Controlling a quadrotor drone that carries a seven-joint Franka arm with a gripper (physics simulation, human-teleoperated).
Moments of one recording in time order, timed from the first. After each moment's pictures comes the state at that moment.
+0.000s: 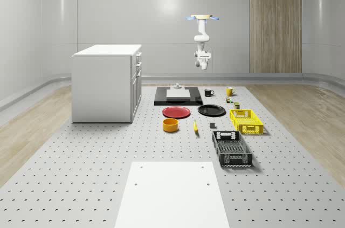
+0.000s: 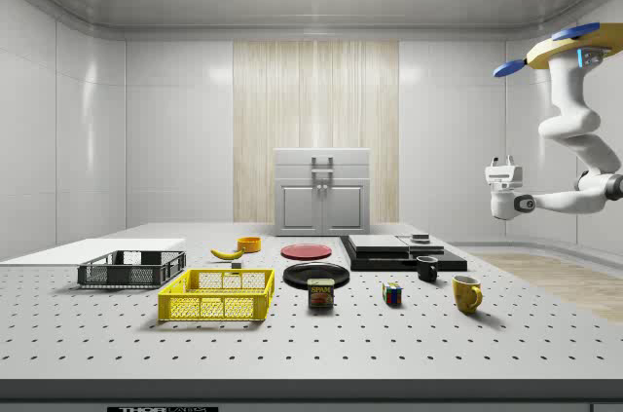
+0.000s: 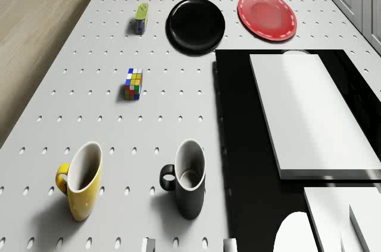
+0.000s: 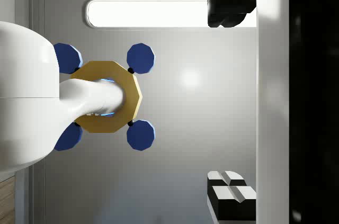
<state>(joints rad) 0.00 -0.79 0.00 -2.34 0.00 1.55 0.79</state>
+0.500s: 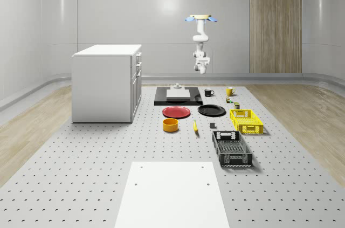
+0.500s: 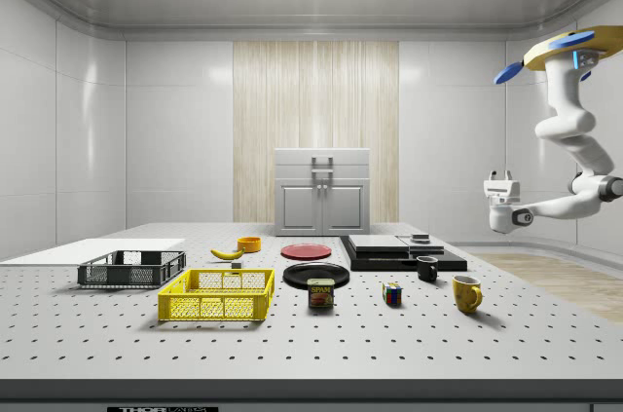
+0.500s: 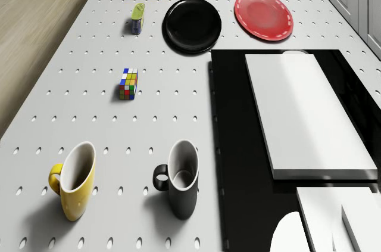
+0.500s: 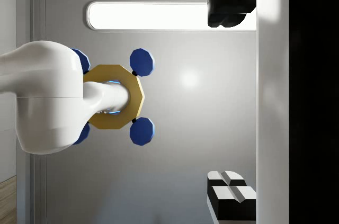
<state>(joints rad) 0.00 -0.73 0.00 -2.13 0.00 1.41 0.78</state>
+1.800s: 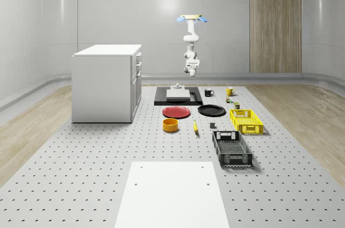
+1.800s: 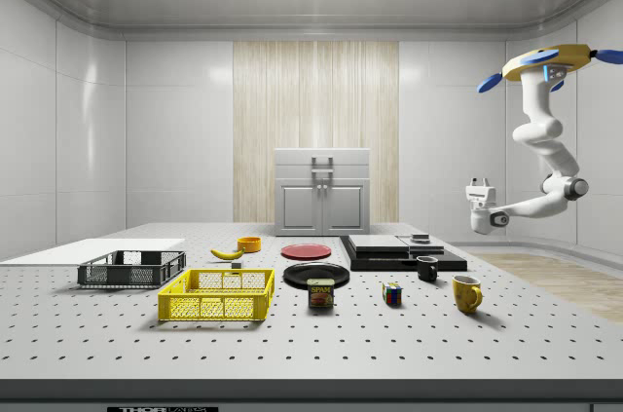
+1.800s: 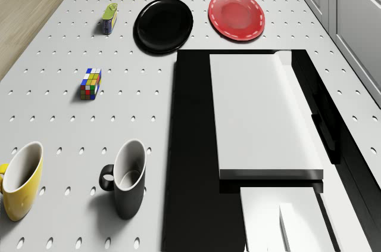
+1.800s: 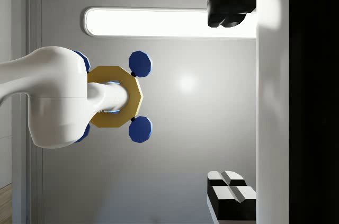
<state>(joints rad) -0.01 -0.71 0.01 -2.05 0.00 1.37 0.78</state>
